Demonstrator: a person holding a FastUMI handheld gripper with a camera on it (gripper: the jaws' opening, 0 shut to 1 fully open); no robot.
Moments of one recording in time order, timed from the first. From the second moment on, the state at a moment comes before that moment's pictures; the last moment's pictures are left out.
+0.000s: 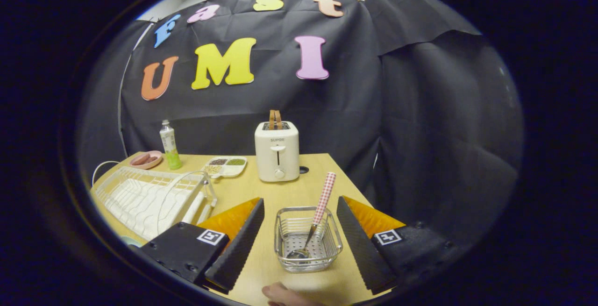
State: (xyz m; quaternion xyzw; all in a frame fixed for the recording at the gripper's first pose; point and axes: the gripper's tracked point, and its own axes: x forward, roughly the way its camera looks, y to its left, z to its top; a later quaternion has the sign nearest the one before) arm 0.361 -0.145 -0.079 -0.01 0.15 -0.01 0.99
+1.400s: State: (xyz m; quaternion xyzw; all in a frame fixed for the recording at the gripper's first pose) arm 0.251 -0.070 0.129 0.06 -0.03 -0.01 1.00
